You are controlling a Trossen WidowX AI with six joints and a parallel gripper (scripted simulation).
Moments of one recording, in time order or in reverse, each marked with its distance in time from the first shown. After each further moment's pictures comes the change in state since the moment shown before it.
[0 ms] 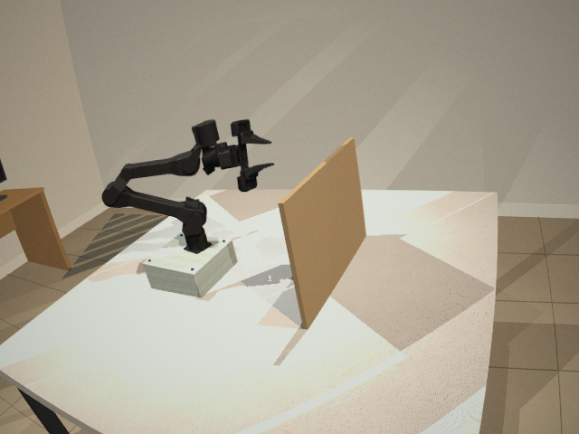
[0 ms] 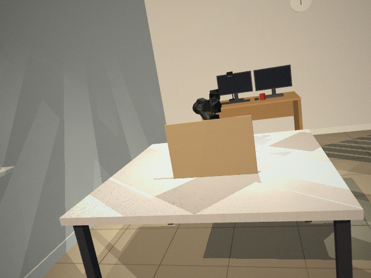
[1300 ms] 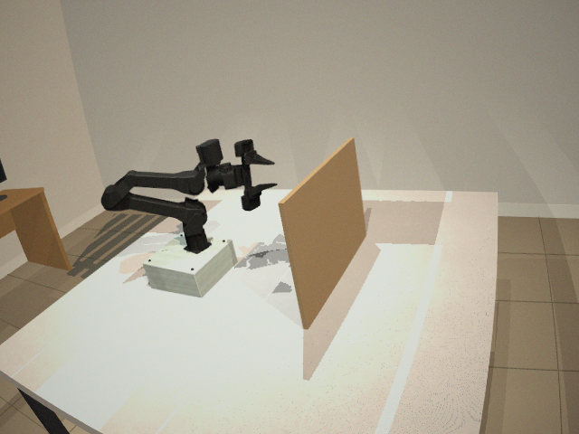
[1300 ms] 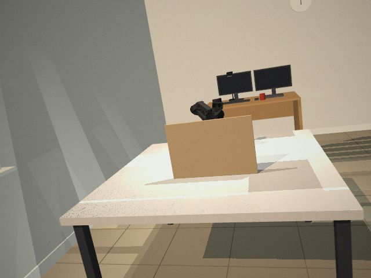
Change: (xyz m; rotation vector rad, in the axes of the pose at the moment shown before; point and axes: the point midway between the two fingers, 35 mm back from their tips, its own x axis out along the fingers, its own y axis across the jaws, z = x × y) arm -0.007 -0.057 -0.017 0.006 -0.001 -0.002
